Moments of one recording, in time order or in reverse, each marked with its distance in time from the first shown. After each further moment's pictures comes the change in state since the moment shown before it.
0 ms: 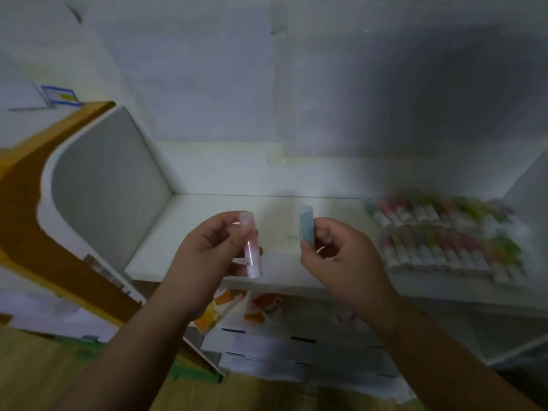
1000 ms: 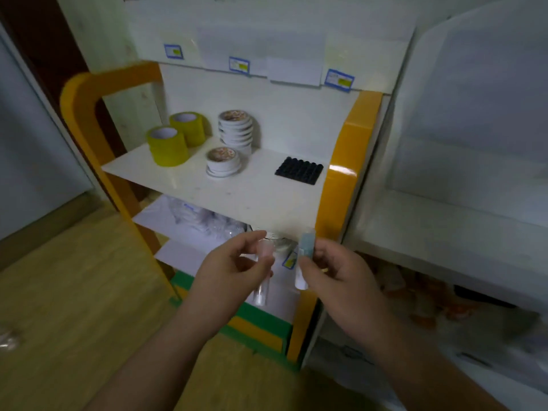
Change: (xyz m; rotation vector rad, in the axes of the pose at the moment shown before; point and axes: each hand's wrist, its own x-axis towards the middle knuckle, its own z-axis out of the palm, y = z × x) left_hand -0.148 -0.072 -0.417 0.078 0.256 -0.002; right_hand -0.099 -0.190 0.404 0.059 -0.395 0.002
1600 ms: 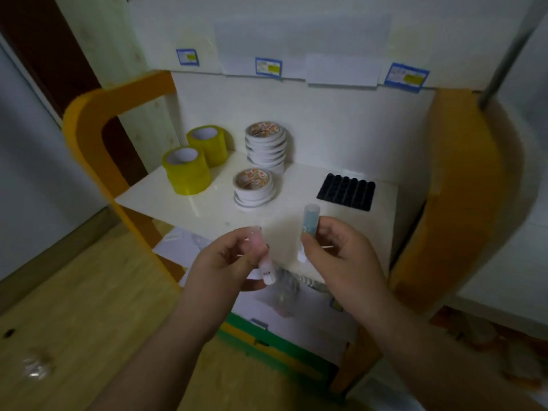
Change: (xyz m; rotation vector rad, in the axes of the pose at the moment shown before) left_hand 0.135 -0.016 -0.088 -0.164 0.054 -0.090; right_hand 0.172 0.001 0.076 0.153 0.121 -0.027
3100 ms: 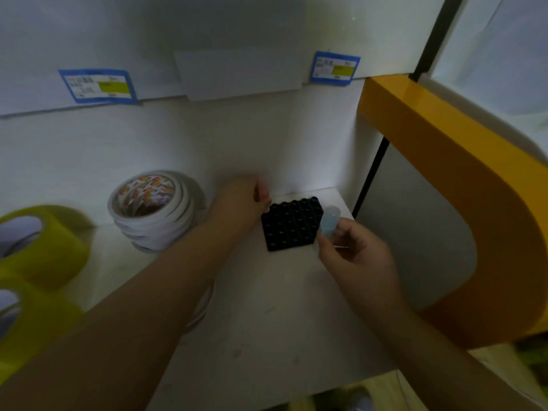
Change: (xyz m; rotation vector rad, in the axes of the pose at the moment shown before) left_hand 0.361 -0.023 0.135 0.835 -0.638 0.548; right_hand 0.120 0.056 -0.005 -0.111 0.745 0.132
